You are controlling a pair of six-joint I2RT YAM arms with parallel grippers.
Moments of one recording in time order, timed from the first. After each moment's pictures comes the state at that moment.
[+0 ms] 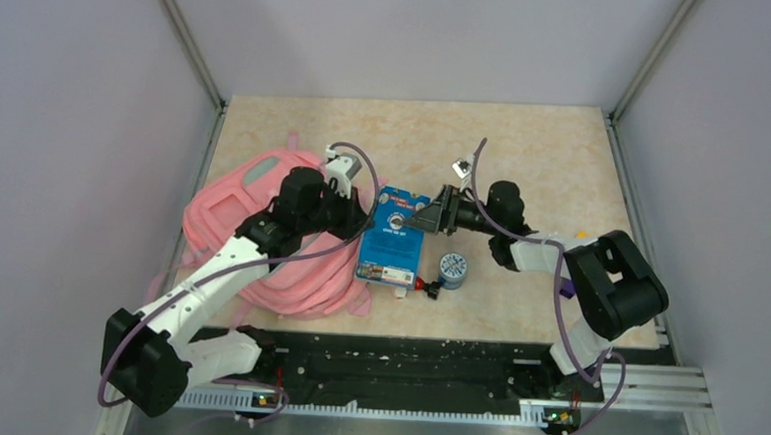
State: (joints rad) left arm -0.51 1.12 0.86 -0.27 0.31 -0.28; right arm 0.48 1.63 0.66 0.78 -0.78 0.83
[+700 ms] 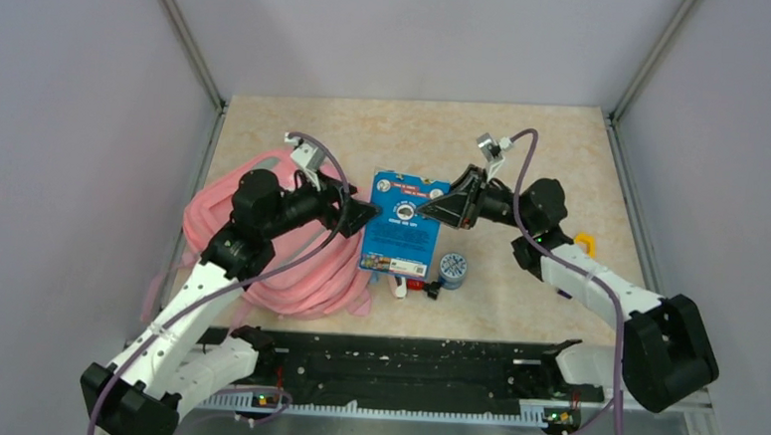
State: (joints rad) left arm -0.44 0.89 0.85 -0.10 0.45 -0.31; right arm 0.48 1.28 0.70 0.85 -0.88 0.85
